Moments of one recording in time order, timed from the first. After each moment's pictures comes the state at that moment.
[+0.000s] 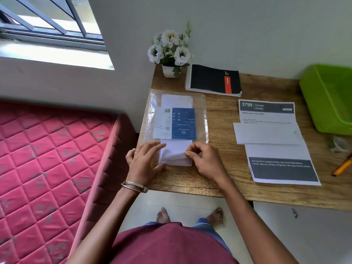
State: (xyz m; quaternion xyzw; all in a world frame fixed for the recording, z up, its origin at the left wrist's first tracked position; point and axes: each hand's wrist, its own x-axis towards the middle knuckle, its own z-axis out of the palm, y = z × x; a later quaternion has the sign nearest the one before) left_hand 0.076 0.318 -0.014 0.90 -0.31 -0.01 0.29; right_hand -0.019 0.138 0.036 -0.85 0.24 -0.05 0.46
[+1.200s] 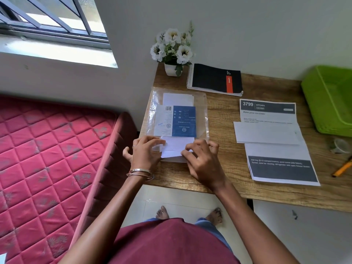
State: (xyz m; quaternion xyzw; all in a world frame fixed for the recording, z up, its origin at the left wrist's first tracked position) left_hand 0.072 0.295 0.004 0.94 -0.14 -0.05 0.31; right_hand -0.038 0.138 0.012 -0.97 -0.04 -0.26 0.02
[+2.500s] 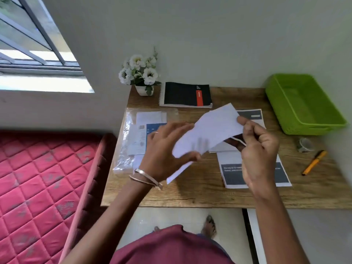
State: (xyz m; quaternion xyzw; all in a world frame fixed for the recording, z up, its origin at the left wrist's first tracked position) left_hand 0.031 0.200 0.126 0.80 -0.48 -0.03 0.35; right_hand -0.094 0.045 0.137 -0.59 0.34 -0.40 0.61
